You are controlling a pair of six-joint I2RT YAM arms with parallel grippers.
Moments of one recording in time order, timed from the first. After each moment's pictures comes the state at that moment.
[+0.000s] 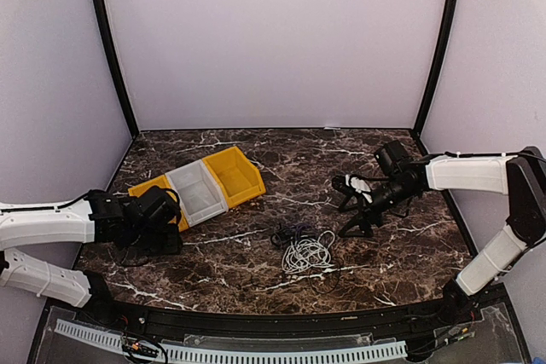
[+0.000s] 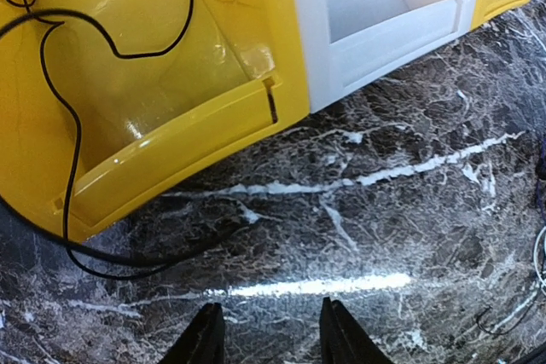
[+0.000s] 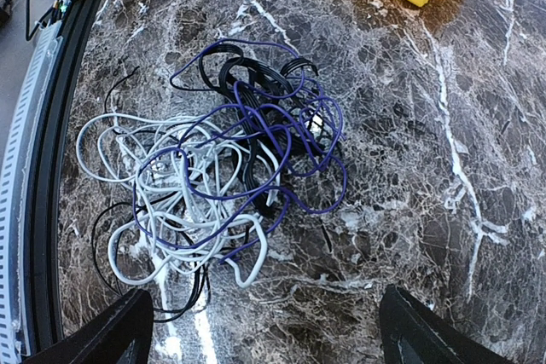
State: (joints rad) left arm -0.84 1.09 0.65 -0.73 -0.26 -0.94; right arm 0.45 1.52 0.87 -0.49 -0.74 -0.73
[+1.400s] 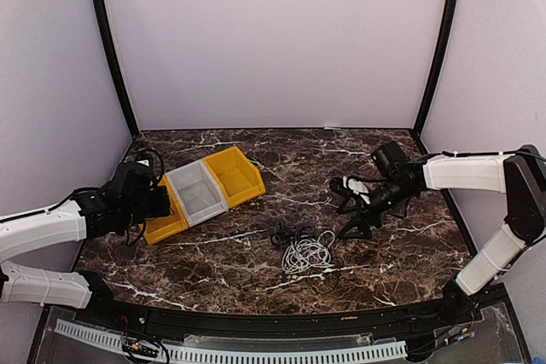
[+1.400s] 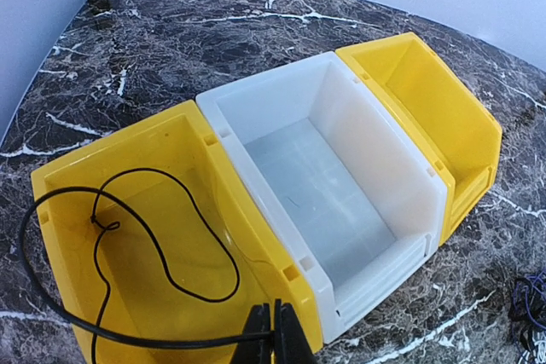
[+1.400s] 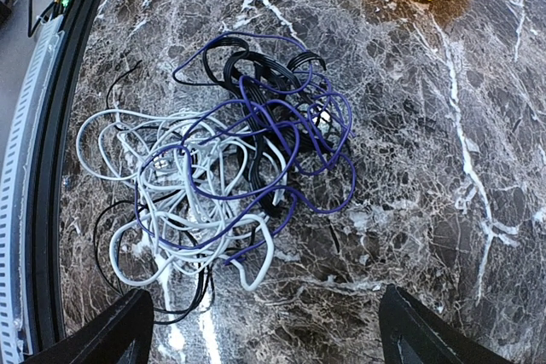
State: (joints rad) left arm -0.62 1.00 0.56 -0.27 -0.43 -0.55; right arm 0.48 1.54 0.89 -0.50 -0.73 -0.73
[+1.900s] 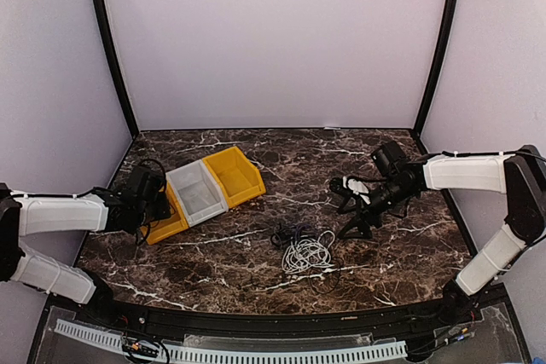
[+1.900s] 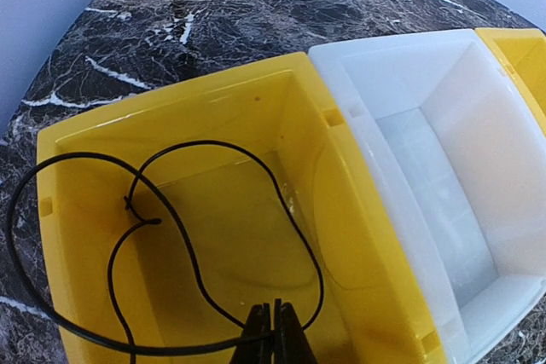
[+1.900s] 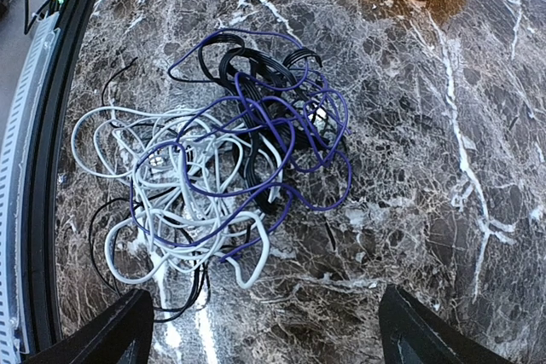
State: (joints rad) left arm -0.49 1.25 0.53 -0.13 -0.48 -0.61; right arm 0.48 1.54 0.89 -0.50 -0.71 -0.73
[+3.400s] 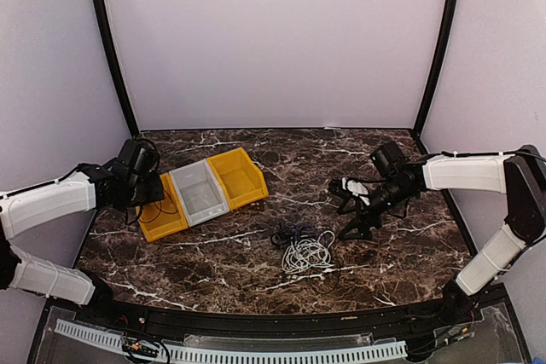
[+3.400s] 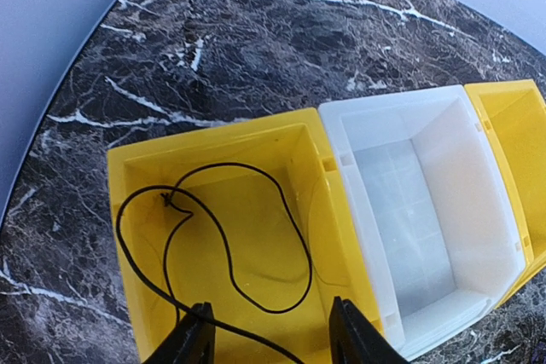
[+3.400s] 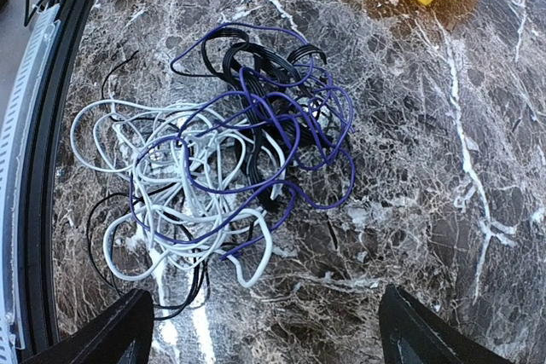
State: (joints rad) left arm -0.45 1.17 0.74 -0.45 -0.46 -0.64; right arm 0.48 1.54 0.89 -0.51 -0.70 -0.75
